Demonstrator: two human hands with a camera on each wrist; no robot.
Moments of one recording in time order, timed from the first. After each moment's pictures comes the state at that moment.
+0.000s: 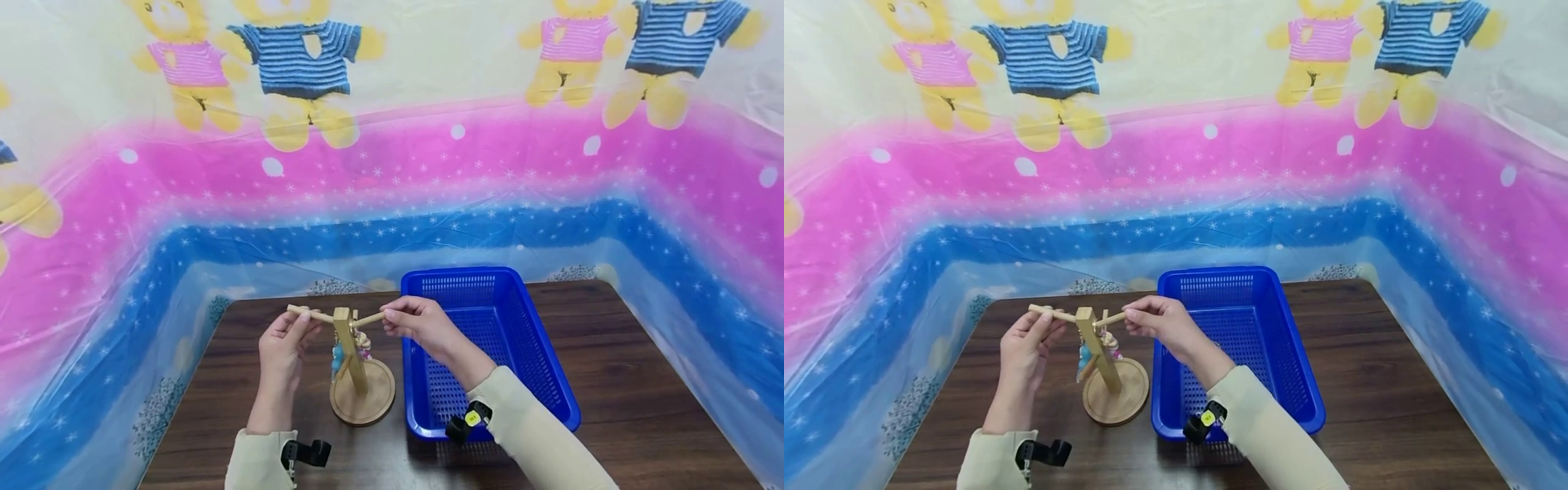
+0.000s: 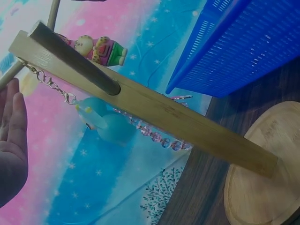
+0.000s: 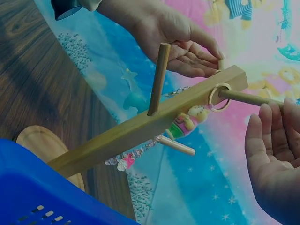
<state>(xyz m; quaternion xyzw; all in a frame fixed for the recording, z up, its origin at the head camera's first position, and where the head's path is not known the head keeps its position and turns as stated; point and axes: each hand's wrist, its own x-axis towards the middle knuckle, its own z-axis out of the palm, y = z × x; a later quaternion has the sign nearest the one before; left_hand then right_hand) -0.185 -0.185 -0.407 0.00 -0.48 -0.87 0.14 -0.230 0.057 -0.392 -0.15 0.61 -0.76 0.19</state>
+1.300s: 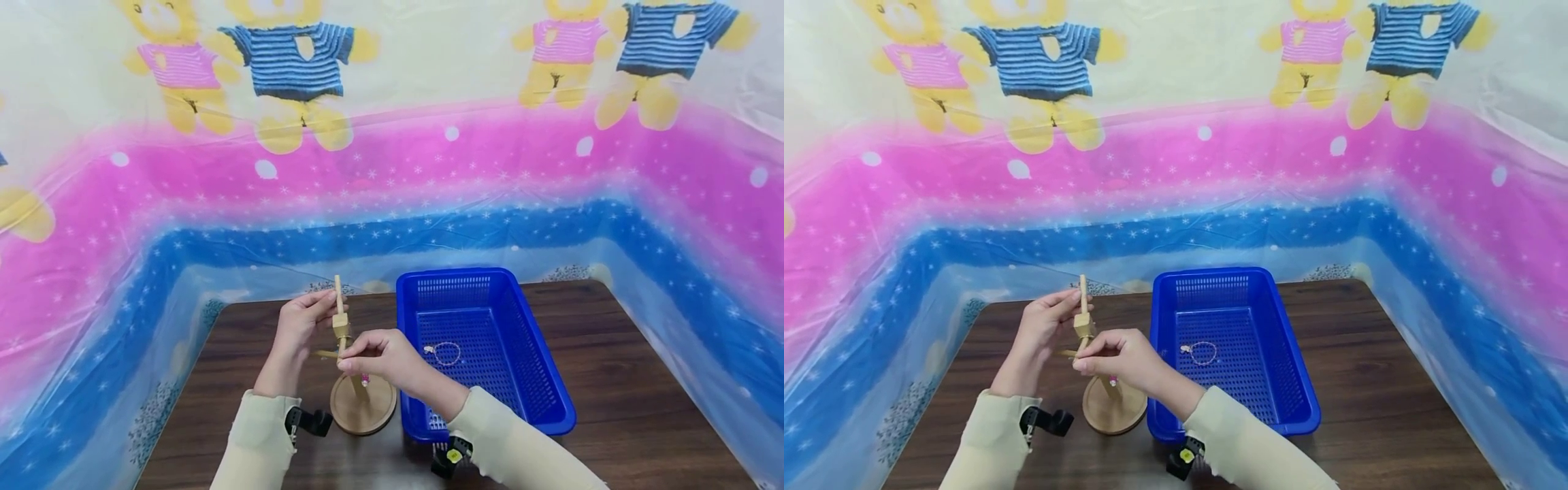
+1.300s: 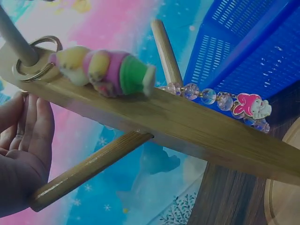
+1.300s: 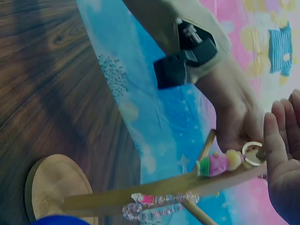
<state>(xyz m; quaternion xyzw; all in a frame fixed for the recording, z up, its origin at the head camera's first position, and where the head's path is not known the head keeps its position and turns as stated) -0.226 -0.169 -0.379 0.07 -0.63 -0.78 -0.01 -0.184 0.022 -0.393 -0.29 0.64 -0.69 0.15</state>
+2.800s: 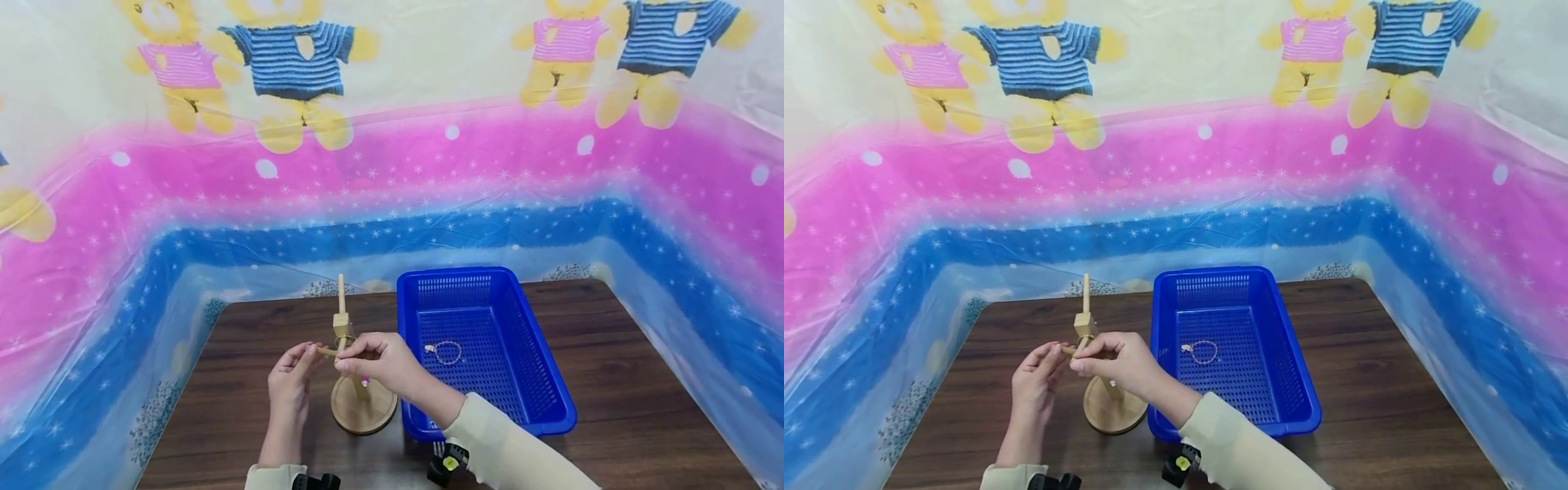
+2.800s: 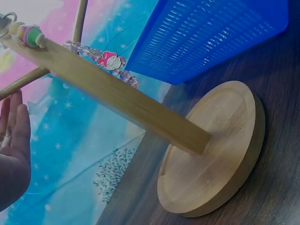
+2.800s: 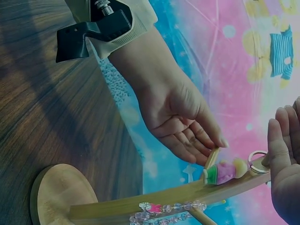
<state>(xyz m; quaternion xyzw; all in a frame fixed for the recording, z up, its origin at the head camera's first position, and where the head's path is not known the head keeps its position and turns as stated) -0.167 -0.175 -0.459 0.07 -0.46 -0.88 0.14 -0.176 0.015 -0.395 -0.27 0.66 -0.69 0.13</state>
